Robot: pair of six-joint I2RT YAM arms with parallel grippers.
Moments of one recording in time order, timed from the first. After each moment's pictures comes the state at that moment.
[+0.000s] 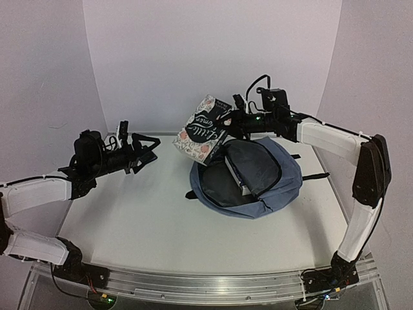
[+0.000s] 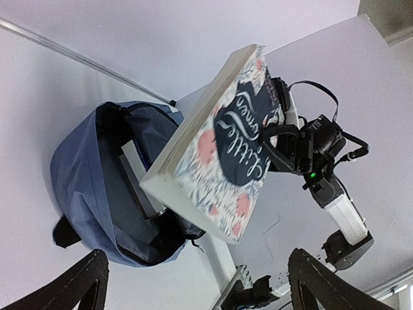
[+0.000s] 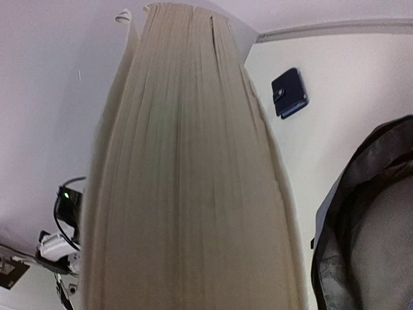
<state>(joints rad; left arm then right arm) -0.49 1.17 0.66 0.43 0.49 -1.00 0.54 1.85 1.60 -0.10 -0.73 0.80</state>
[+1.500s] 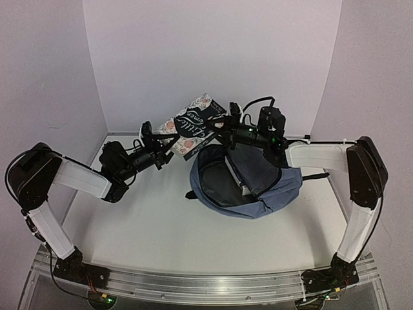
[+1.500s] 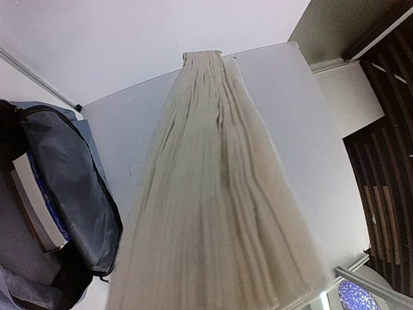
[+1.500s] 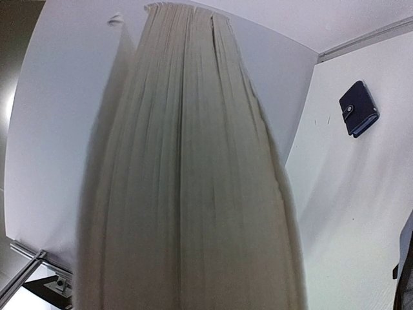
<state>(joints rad) -0.60 1.66 0.71 1.28 0.47 -1.41 0.63 1.87 1.32 0.62 -0.66 1.25</state>
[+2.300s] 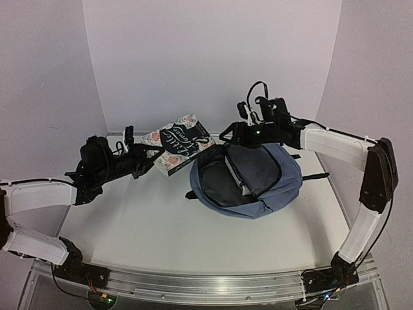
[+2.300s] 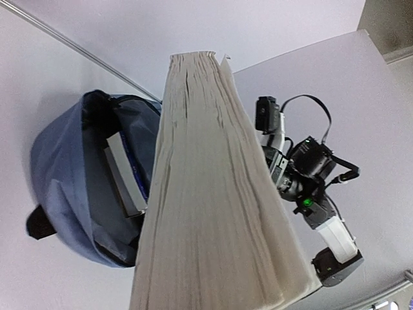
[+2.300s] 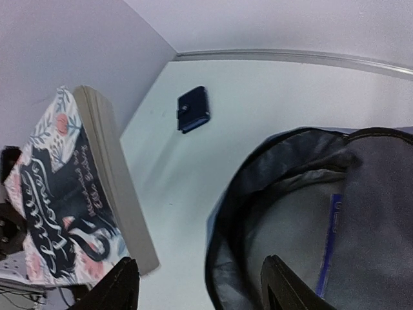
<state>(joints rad) -0.59 1.19 0.63 0.51 0.36 -1.10 0.58 1.78 1.49 -0.26 -0.35 0.40</state>
